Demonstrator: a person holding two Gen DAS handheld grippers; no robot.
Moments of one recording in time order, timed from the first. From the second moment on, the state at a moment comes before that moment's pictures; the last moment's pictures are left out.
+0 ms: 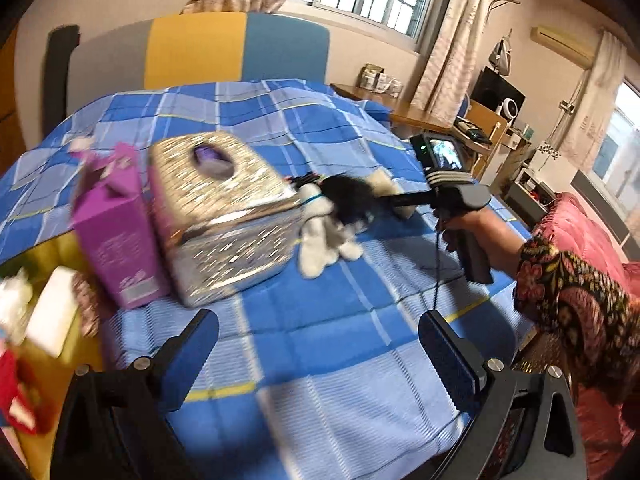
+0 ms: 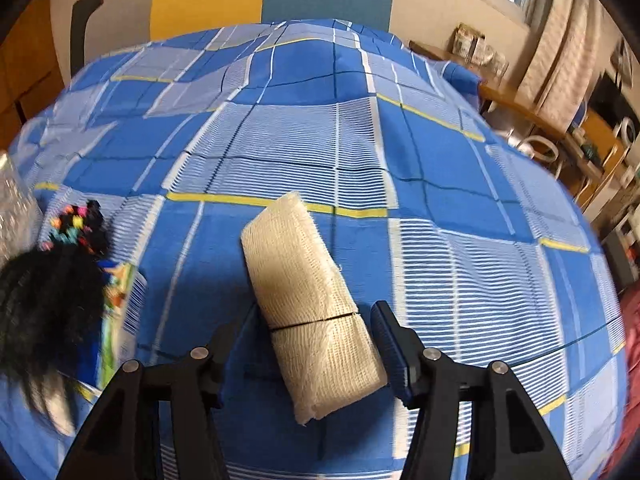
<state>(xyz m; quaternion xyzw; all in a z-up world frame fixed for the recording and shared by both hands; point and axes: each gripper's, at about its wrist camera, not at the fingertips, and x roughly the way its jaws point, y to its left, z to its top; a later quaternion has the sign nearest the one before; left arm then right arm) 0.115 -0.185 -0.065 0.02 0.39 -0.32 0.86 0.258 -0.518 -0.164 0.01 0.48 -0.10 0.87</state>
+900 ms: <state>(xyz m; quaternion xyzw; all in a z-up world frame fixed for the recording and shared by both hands) 0.259 -0.398 -0.124 0.16 0.44 -0.23 0.85 0.230 -0.589 -0.110 0.21 0.41 -0.14 0.88</state>
